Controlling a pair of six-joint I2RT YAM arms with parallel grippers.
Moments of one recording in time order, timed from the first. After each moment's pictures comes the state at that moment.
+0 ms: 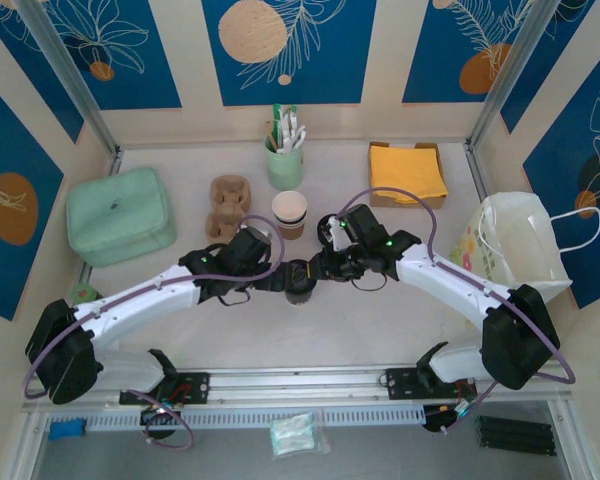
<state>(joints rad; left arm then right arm) -0.84 1.28 0.91 -0.58 -0.11 -0.62 0.63 1.34 0.92 -0.55 -0.48 0.61</state>
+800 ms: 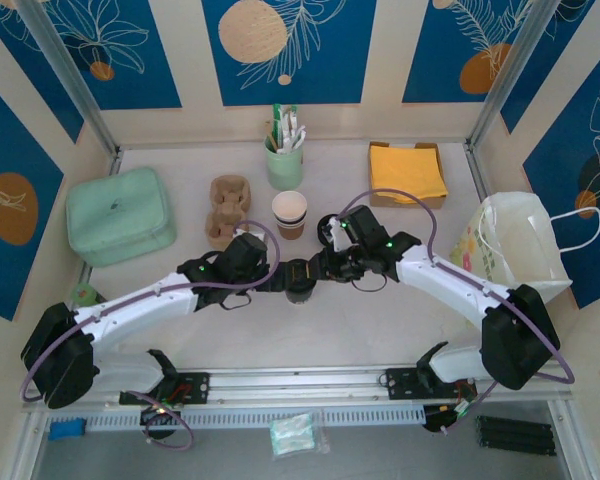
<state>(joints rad) -0.83 1.25 0.81 -0.44 -0.11 -0.68 0.63 1.34 0.91 -0.53 -0.49 0.61</state>
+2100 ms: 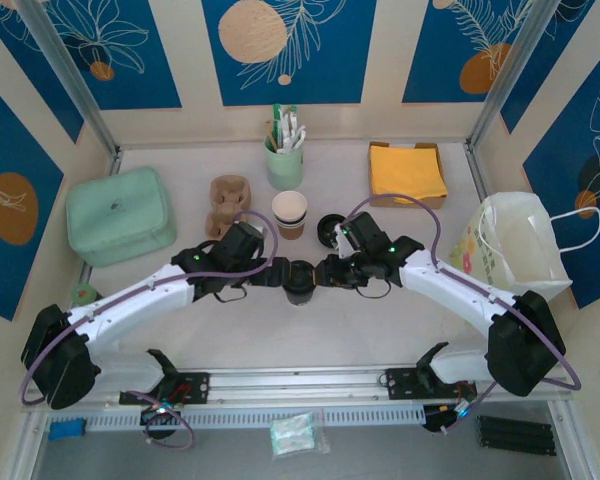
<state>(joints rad) -0.79 1.25 0.91 -0.58 -0.06 -0.62 0.65 1.30 0.88 -0.60 -0.39 0.64</state>
